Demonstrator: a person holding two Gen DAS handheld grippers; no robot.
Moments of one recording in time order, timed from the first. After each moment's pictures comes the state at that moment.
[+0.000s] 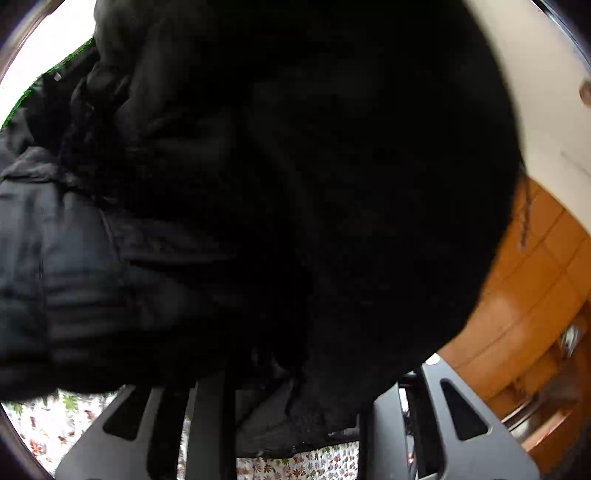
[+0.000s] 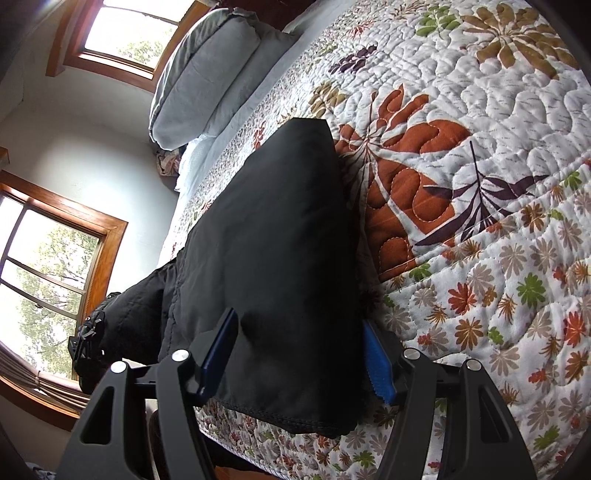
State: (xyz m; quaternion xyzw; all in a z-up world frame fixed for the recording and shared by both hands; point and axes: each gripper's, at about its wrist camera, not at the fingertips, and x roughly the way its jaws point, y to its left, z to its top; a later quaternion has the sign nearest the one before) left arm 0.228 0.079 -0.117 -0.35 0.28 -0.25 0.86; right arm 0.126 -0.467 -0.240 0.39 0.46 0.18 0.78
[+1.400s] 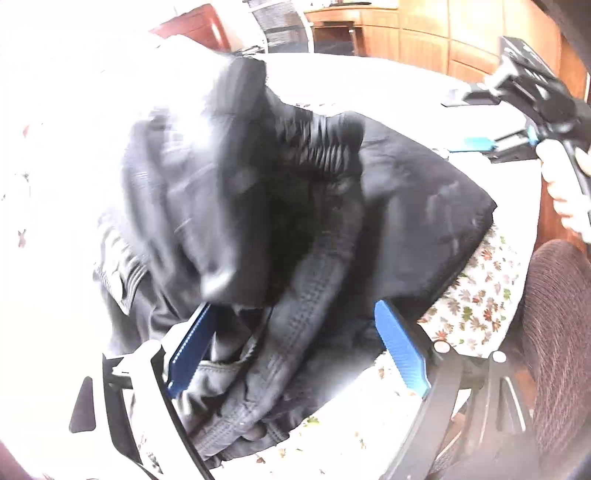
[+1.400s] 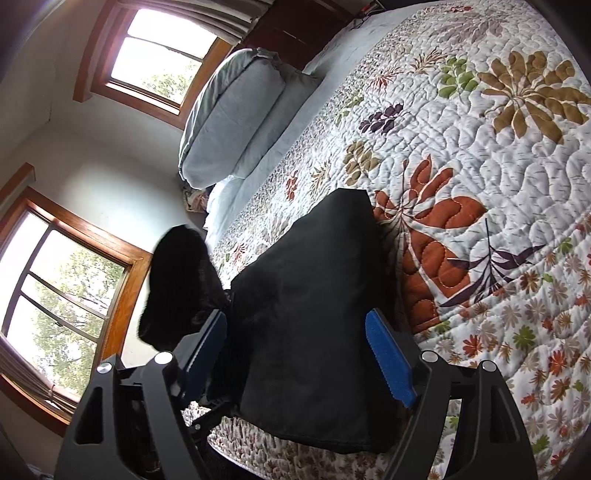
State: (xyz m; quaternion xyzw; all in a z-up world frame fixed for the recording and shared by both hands) left arm 0.249 -0.191 -0.149 0.25 0.40 -0.29 0.83; right arm 0.127 -0.491 -0.197 0.42 0.37 0.19 0.80
